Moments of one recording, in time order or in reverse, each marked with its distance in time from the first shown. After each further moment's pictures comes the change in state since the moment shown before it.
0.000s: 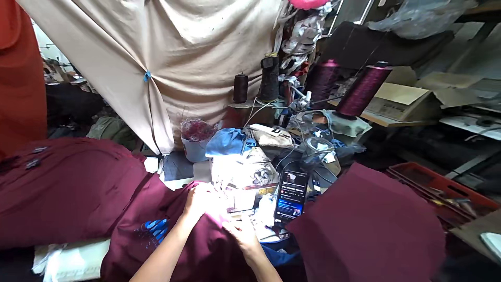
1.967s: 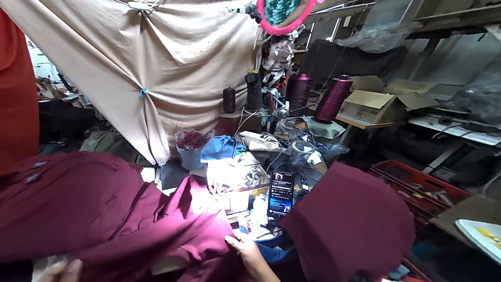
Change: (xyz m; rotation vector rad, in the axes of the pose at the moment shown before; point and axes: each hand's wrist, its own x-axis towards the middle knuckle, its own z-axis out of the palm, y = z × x) left_hand -0.218 -0.096 -0.163 0.085 0.735 0.062; right_hand -0.026 0.031 -0.013 0.079 -0.069 -0.089
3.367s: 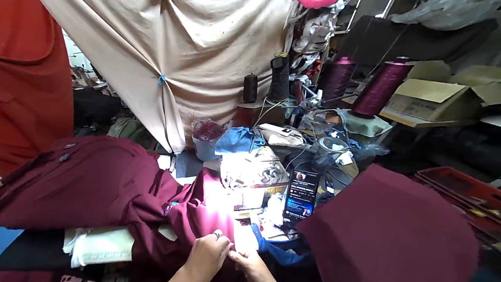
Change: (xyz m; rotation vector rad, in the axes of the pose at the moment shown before) left_hand -0.051 0.120 0.175 -0.046 -0.549 0.469; right_hand -0.033 0.004 0.013 0.182 -0.156 0.341
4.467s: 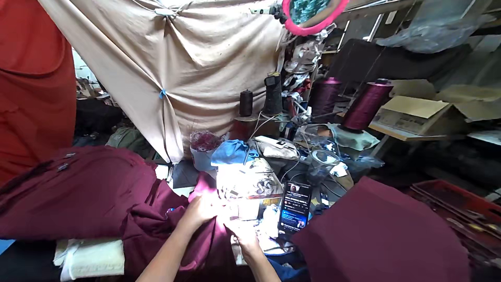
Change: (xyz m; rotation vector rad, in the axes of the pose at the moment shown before) left_hand 0.127 -0.053 -0.034 -0.202 -0.449 -0.450; right_hand 0.065 -0.071 0.010 -0.144 0.300 -0.213
